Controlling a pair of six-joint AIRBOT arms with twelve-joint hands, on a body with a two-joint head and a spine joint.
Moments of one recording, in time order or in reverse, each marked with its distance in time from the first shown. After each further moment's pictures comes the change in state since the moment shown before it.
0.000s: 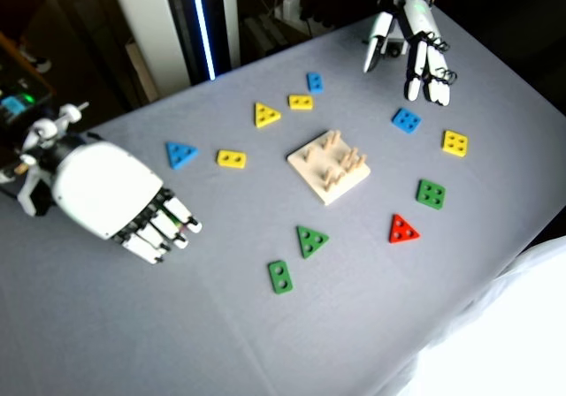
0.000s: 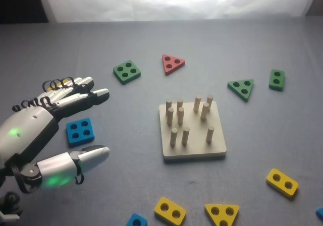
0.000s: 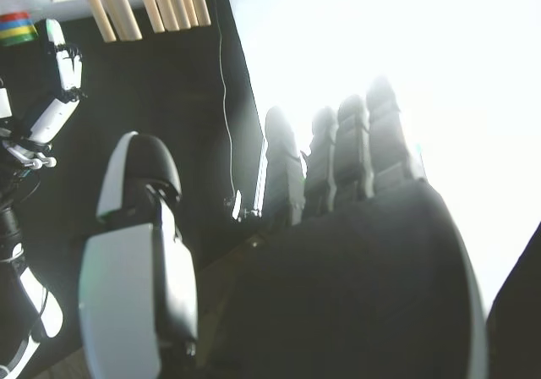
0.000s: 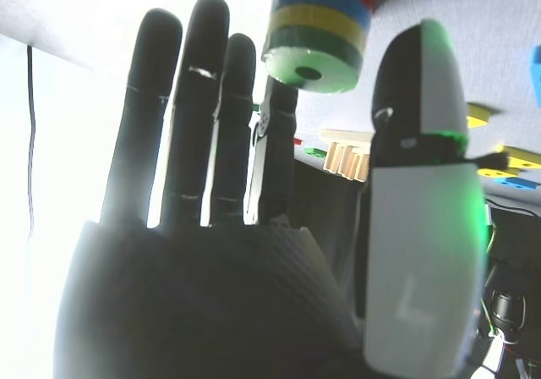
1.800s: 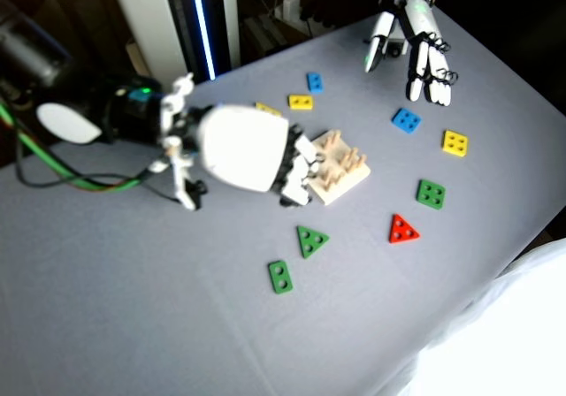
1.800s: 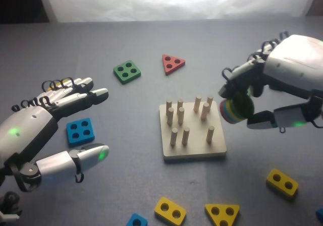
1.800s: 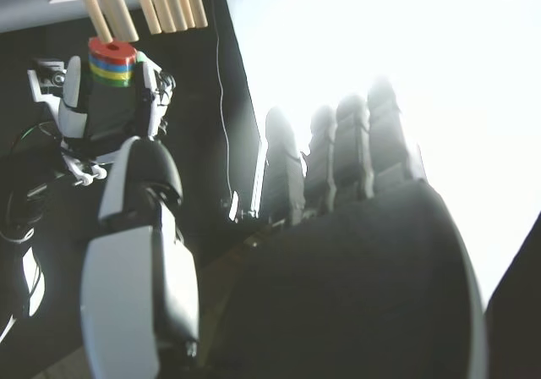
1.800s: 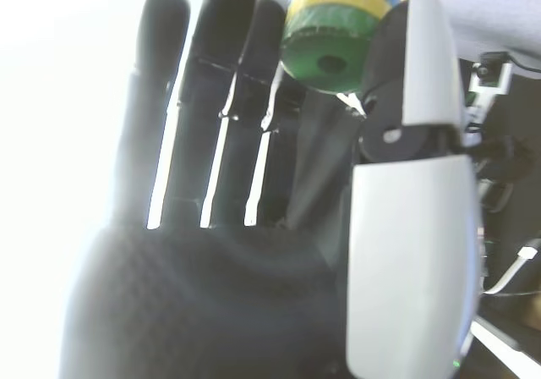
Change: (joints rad) left arm 0.001 -0.001 0.004 -0.004 0.001 -0.004; right arm 0.470 -0.271 0.152 -0.426 0.026 0.206
